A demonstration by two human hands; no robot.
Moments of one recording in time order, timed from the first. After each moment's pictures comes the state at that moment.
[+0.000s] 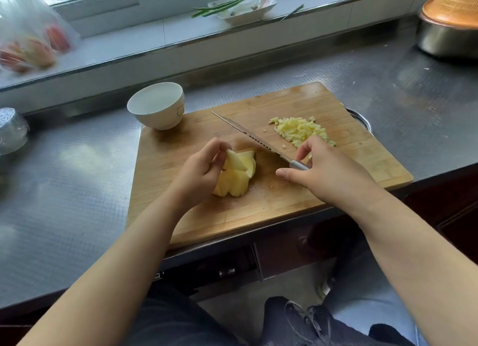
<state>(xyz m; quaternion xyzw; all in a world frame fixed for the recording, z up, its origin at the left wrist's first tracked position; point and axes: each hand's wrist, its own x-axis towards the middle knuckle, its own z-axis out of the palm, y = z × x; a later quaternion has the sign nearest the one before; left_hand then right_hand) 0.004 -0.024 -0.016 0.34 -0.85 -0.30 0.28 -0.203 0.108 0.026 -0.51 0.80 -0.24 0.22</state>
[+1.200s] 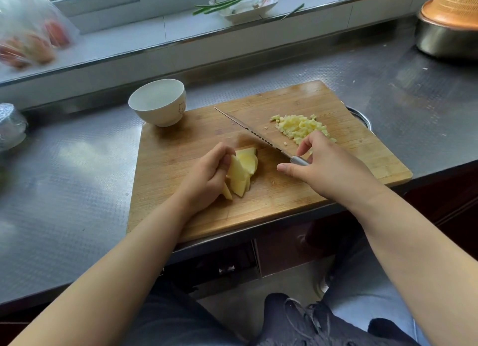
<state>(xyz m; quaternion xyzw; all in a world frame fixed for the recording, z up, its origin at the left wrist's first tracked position) 0.005 -0.021 -0.032 0.31 -0.86 -0.30 0.28 -0.199 0.107 0.028 -0.51 0.80 -0.23 0.21</state>
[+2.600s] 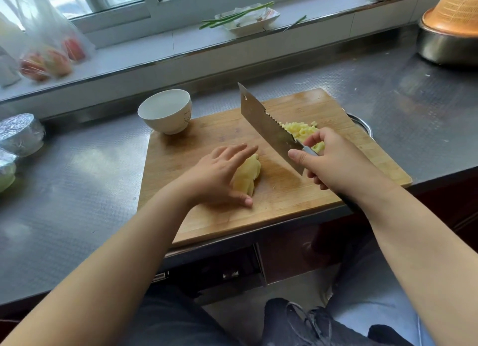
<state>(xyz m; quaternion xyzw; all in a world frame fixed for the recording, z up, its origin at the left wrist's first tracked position) -0.010 -0.029 0.006 0.32 -0.94 -0.11 -0.07 -0.215 0.106 0.031 -0.47 0.74 -0.38 0.29</state>
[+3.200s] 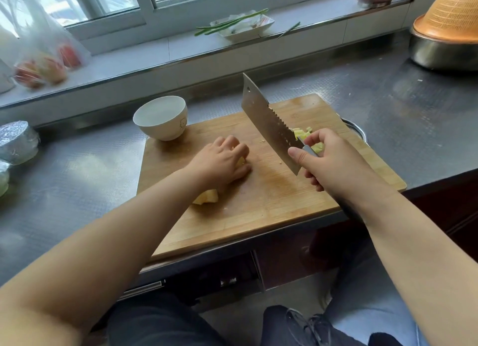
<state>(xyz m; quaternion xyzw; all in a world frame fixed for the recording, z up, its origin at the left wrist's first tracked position) -0.043 -0.076 -0.014 0.30 -0.95 0.08 -0.01 -0.219 0.107 0.032 -0.45 0.72 -0.44 0.29</state>
